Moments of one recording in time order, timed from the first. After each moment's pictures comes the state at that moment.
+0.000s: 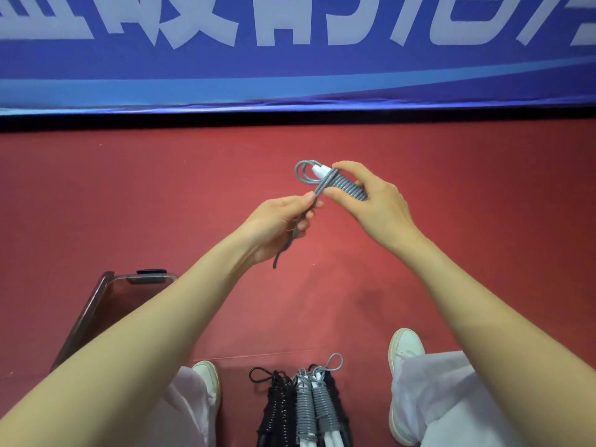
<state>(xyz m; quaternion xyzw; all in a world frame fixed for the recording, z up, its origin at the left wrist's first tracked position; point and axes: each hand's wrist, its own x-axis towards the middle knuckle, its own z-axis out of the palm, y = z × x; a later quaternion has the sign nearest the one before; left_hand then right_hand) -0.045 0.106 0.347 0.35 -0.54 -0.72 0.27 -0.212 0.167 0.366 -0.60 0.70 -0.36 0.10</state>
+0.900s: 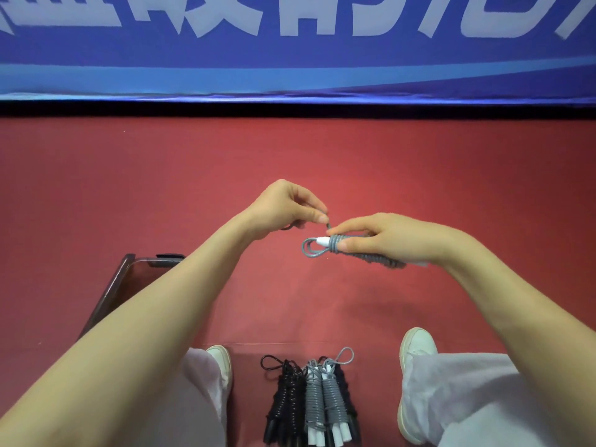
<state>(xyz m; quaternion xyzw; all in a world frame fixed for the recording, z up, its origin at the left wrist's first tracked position) -0.019 0.090 0.354 0.41 -0.74 -0.50 0.20 -0.205 0.192 0.377 -0.66 0.62 -0.10 0.42</state>
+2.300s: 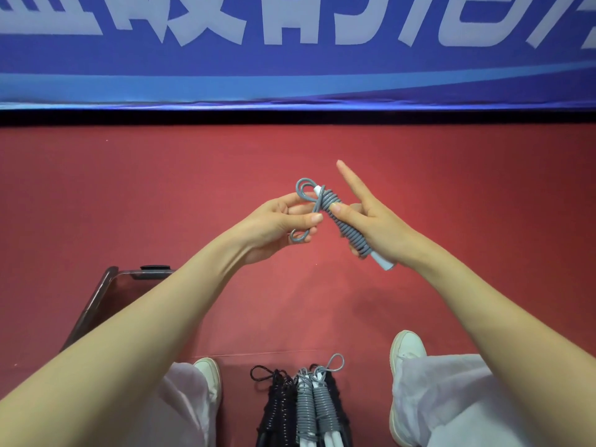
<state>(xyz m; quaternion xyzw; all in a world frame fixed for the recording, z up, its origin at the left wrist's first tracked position) -0.028 0.106 0.351 0.27 -0.54 -0.76 0.23 -0.210 0.179 0.359 -0.60 0.56 -0.40 0.42</state>
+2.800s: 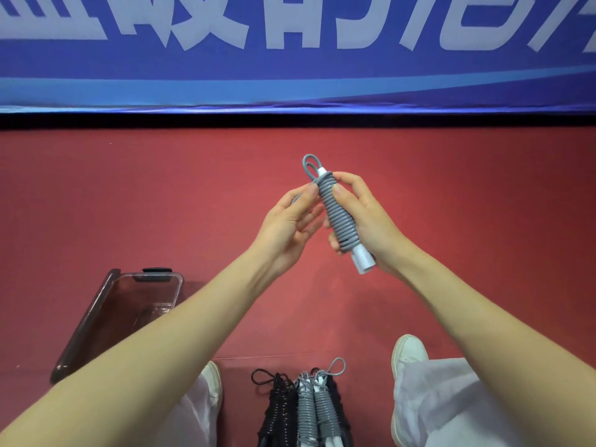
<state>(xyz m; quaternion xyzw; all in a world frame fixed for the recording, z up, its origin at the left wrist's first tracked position) -0.059 0.119 0.341 0.31 -0.37 -0.77 0.42 -0.184 0.170 0.361 -0.48 0.49 -0.54 0.50</state>
